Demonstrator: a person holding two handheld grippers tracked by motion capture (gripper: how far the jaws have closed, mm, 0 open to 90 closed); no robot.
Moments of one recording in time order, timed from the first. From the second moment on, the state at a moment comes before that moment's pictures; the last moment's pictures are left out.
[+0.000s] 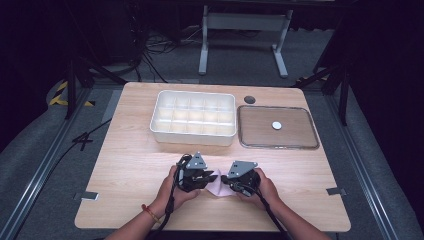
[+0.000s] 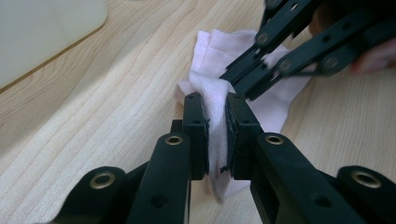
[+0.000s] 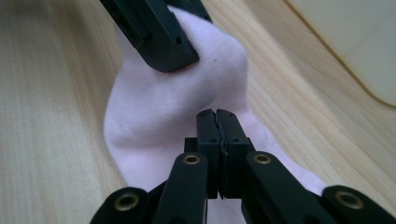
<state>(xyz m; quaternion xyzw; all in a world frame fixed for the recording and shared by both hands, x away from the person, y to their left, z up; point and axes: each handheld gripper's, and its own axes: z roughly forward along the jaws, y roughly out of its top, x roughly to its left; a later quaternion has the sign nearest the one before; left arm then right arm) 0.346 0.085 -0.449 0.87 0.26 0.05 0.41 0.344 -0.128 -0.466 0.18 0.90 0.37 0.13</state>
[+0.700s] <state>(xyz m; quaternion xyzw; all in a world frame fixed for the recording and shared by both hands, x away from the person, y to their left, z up) 0.346 0.076 -0.445 0.88 0.26 0.06 0.40 0.338 -0.131 -0.472 0.17 0.91 0.36 0.11</state>
